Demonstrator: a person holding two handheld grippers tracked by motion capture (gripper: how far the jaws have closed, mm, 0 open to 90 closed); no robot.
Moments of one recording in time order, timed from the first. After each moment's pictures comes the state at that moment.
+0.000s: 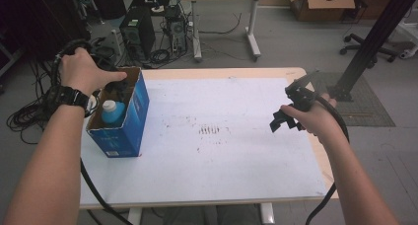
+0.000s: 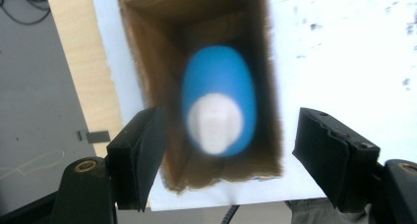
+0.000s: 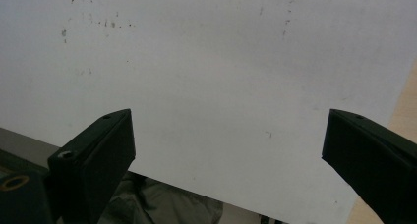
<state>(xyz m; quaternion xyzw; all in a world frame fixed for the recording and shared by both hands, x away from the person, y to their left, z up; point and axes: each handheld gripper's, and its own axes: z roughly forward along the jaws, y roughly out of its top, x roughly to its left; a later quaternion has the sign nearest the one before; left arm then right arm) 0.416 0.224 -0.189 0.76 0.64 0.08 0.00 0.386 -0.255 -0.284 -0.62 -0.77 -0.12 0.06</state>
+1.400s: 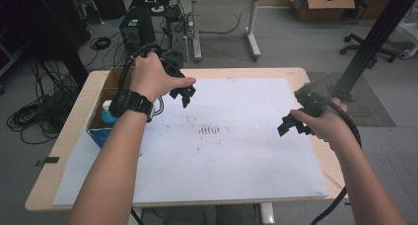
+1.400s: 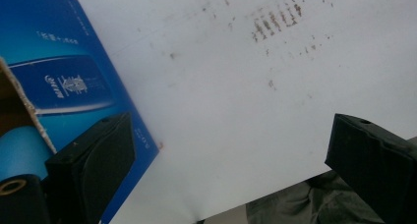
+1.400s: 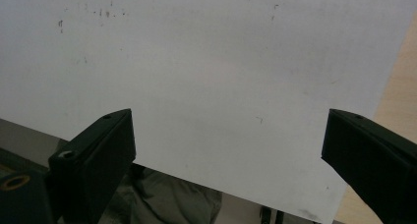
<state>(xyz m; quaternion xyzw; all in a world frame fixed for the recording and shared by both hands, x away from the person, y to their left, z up) 0.413 0.086 -0.204 0.84 0.55 0.04 0.04 0.369 -0.274 -0.282 -0.62 -0.77 -0.13 0.06</state>
